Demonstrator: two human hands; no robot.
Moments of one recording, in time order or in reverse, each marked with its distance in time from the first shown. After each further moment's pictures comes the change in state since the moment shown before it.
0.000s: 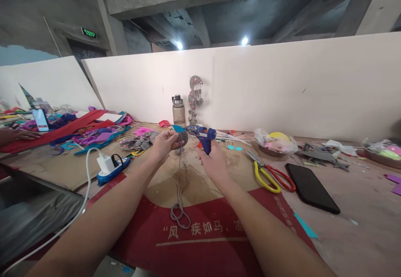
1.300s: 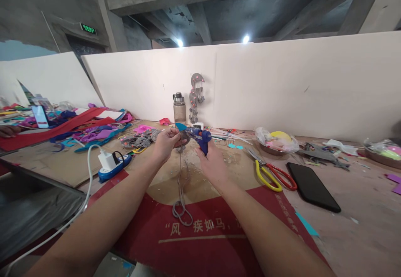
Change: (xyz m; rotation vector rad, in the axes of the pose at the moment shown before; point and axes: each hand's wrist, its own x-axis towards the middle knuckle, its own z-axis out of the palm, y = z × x) left_hand -0.005 0.003 0.008 0.026 0.015 0.019; right_hand -0.001 0.009 0.006 -0.337 0.046 -0.201
